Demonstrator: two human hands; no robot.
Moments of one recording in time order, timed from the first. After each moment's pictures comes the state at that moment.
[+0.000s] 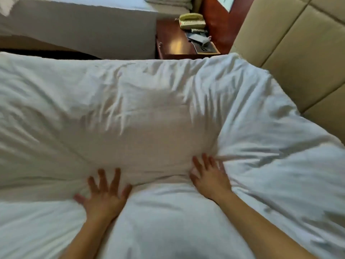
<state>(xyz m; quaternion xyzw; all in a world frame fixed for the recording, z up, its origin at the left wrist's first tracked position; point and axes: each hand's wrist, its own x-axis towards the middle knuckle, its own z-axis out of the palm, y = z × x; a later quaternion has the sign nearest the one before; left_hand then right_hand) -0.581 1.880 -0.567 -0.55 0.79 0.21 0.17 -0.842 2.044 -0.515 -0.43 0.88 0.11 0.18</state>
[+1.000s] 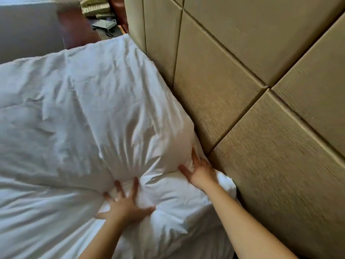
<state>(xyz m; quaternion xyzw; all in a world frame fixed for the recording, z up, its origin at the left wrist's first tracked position) -0.830 2.204 -0.530 -0.40 0.81 0.24 0.35 -1.023 2.367 -0.524 -0.19 0.93 -0.12 0.28</state>
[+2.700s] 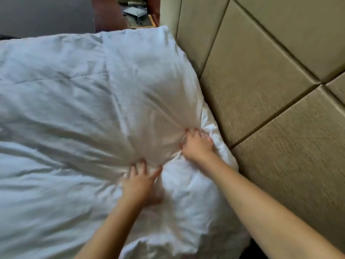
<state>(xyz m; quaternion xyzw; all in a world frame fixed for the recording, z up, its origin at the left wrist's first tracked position) -0.836 2.206 -0.487 -0.30 0.90 0.17 0.25 -1.022 2.277 -0.482 -0.32 0.92 0.07 0.21</state>
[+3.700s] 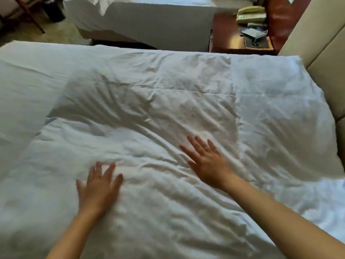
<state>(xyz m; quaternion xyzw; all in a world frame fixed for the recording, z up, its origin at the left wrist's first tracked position) -0.514 2.040 -0.469 -0.67 0.72 0.12 0.11 -0.836 2.105 -0.458 -0.74 0.66 0.02 0.10</state>
